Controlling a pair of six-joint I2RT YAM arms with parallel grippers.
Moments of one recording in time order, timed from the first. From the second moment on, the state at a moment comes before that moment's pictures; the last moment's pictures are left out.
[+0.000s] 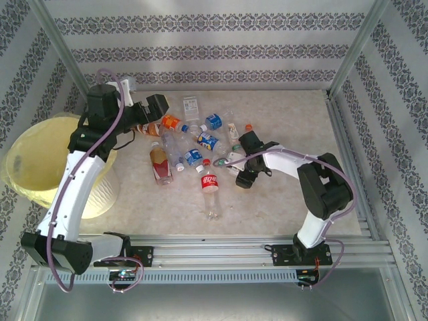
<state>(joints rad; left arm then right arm) -0.15 1.24 1.42 -0.59 0.33 -0.51 0.46 1.73 1.01 -0.55 -0.11 -0.67</state>
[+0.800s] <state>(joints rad) -0.37 1.43 1.28 -0.24 0.45 -0.60 0.42 1.37 0.84 -0.05 -0.25 -0.07</state>
